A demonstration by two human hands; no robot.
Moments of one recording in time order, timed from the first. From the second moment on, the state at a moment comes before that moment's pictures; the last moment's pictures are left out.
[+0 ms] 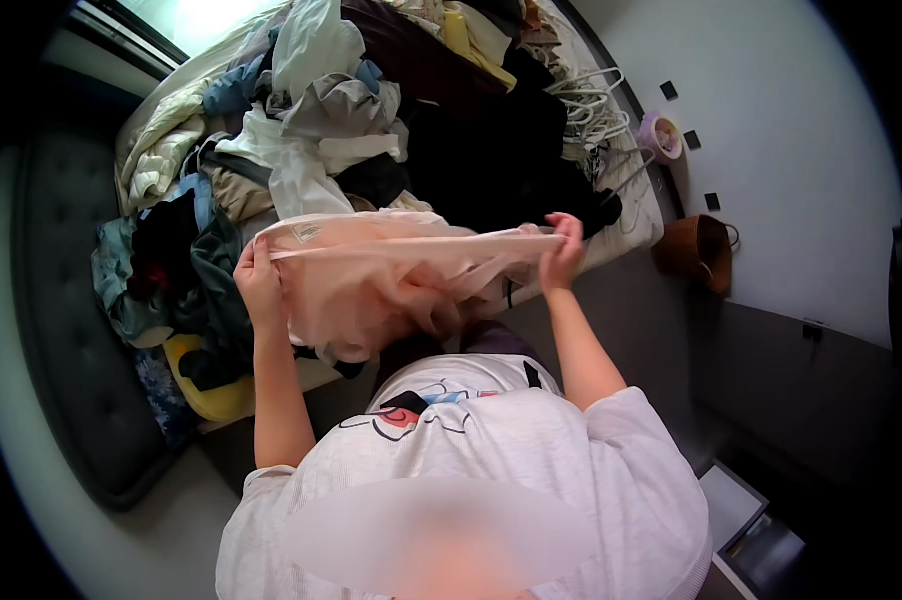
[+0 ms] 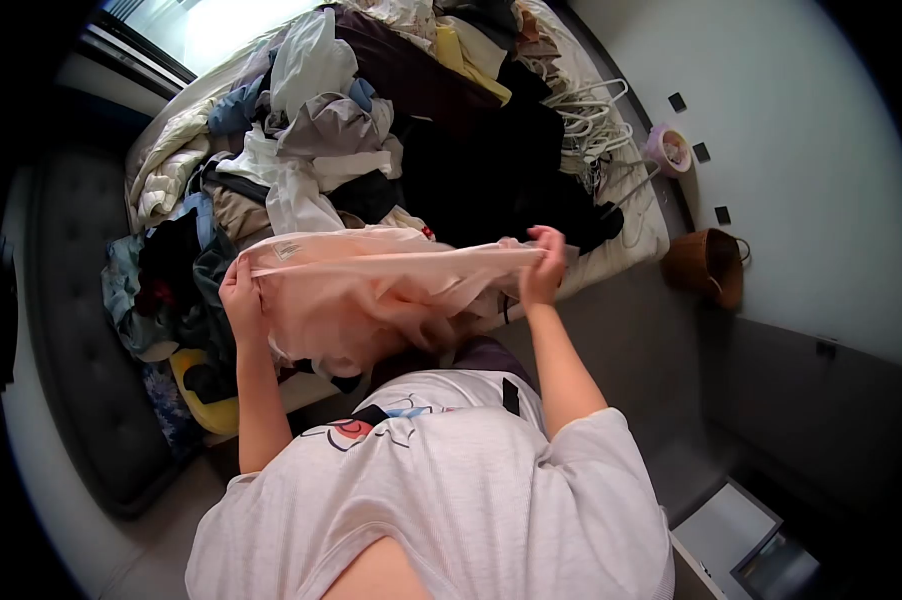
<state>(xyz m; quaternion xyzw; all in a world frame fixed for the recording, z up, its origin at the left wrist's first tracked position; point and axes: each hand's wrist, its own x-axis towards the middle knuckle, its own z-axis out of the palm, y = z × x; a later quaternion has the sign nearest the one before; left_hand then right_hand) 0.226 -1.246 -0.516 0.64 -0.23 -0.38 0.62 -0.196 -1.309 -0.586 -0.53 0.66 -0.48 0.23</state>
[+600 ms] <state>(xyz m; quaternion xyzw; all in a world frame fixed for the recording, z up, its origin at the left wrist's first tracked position) 0.129 -1.292 -0.461 0.63 -0.19 -0.40 0.64 -0.405 -1.227 -0.702 -0.58 0.62 0.35 0.39</state>
